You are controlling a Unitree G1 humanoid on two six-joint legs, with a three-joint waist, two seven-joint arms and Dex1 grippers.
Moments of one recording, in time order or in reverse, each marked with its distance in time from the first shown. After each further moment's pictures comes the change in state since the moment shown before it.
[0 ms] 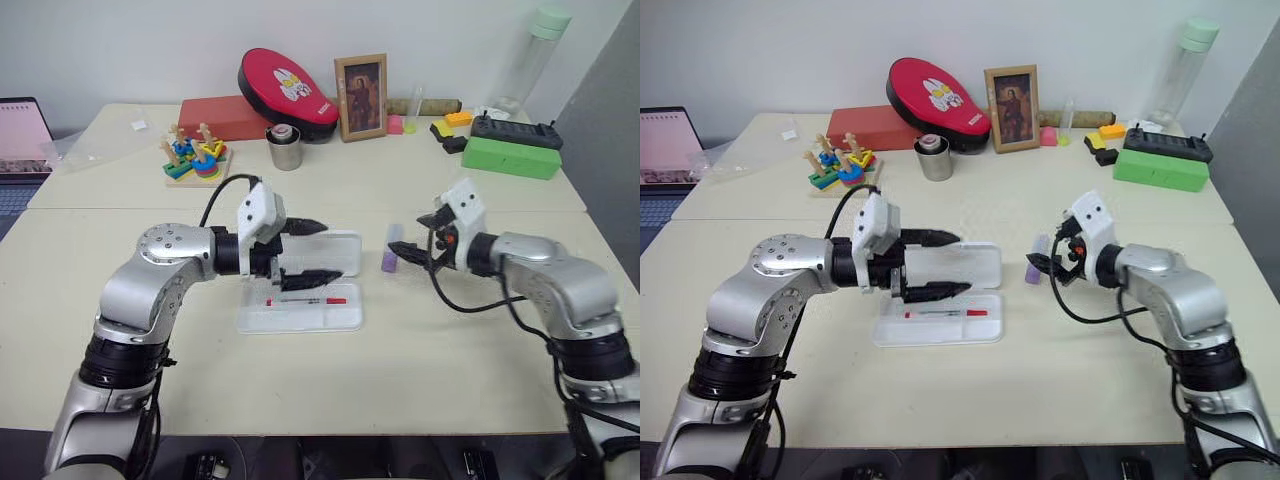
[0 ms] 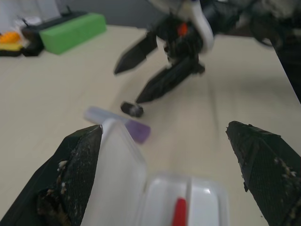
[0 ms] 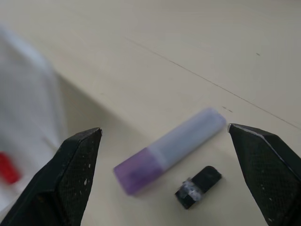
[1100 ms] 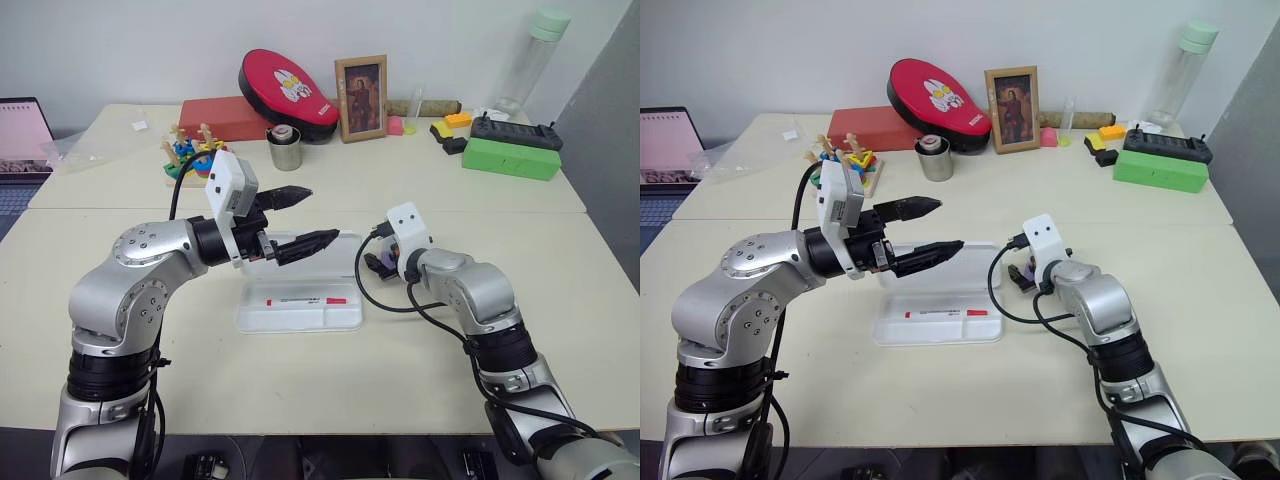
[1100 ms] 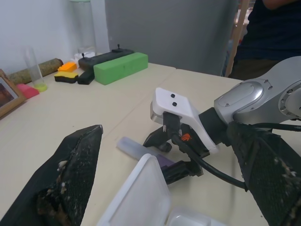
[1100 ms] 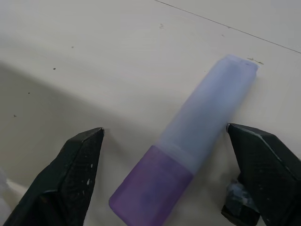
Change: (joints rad) left arm 0.028 0.012 0.095 -0.097 -0.143 0.070 0.169; right arm -0.053 0.277 0.103 0.139 -0.224 0.098 -0.244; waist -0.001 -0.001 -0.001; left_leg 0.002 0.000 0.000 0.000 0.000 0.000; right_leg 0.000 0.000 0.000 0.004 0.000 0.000
